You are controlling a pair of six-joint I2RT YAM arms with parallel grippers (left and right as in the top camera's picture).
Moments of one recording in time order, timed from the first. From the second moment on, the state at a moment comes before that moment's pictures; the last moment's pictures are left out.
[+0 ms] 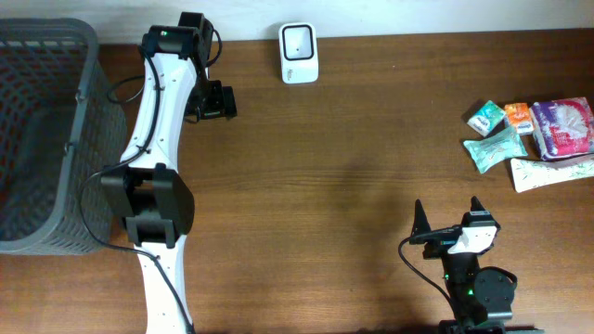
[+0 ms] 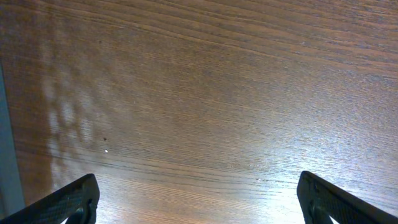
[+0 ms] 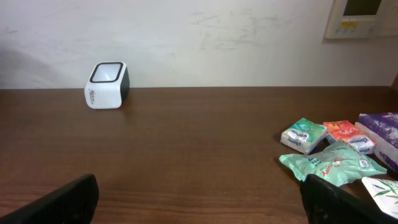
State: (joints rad) left arm -0.12 2.36 2.37 -1.52 -0.09 -0.29; right arm -0.01 0.01 0.01 -0.08 -0.03 0.03
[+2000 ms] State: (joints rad) left arm -0.02 0.08 0.04 -0.08 -0.07 -0.07; right arm -0.01 0.01 0.01 -0.08 -0.03 0.03
